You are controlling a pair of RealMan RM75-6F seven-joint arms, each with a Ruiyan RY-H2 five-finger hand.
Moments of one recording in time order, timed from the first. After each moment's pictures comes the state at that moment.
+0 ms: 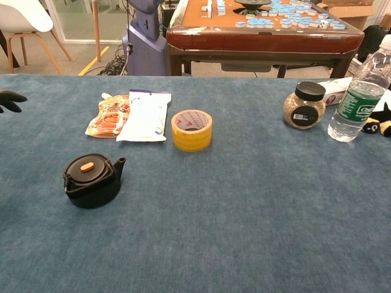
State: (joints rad) left arm -0.34 -1.17 -0.03 -1.61 1.59 1.20 0.14; right arm 0.06 -1.09 0.11 -1.63 -1.47 1.55 -0.12
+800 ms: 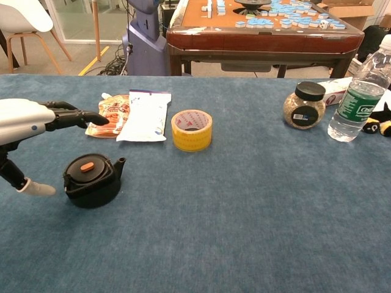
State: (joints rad) left arm -0.51 -1.28 -0.04 -1.69 1.61 1.04 0.23; right arm 0.04 -1.10 0.10 -1.59 -1.46 1.55 -0.07
